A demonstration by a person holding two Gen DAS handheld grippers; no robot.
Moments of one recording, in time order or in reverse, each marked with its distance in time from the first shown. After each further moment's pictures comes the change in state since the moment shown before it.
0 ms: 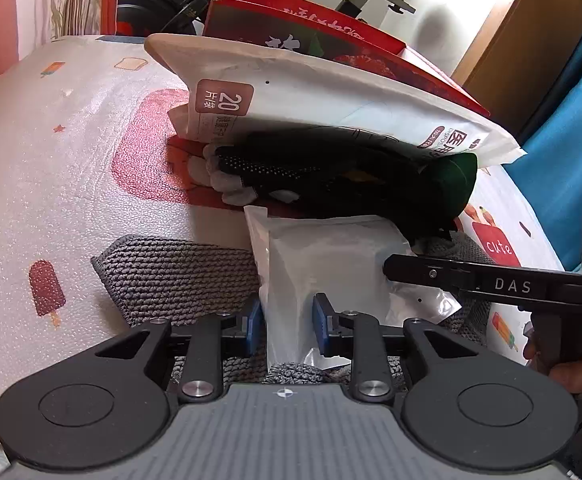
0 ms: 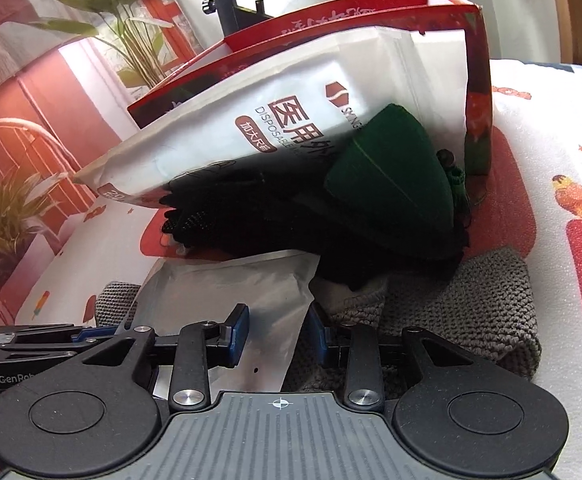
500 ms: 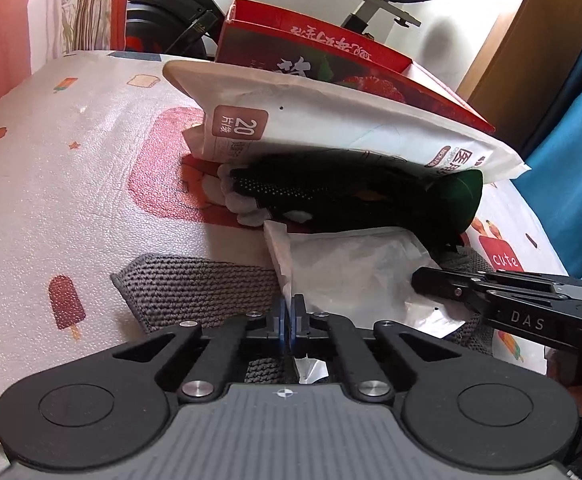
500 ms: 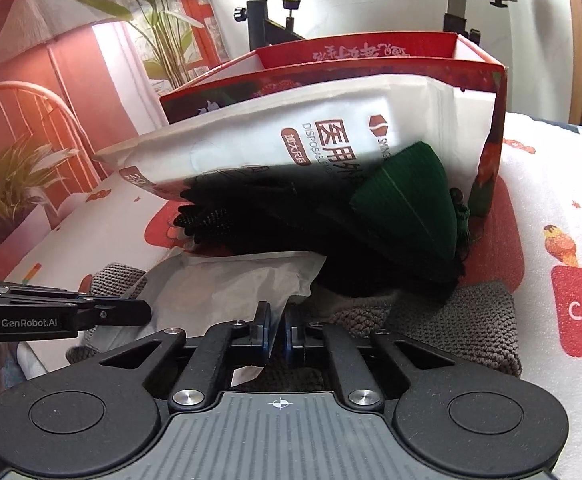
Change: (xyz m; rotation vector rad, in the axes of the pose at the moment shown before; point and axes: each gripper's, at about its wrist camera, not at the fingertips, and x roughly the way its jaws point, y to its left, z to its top) left arm -0.012 0.003 0.004 -0.002 -0.052 0.029; right arm -0.018 0.024 -0.011 -0.165 -0.066 -0.056
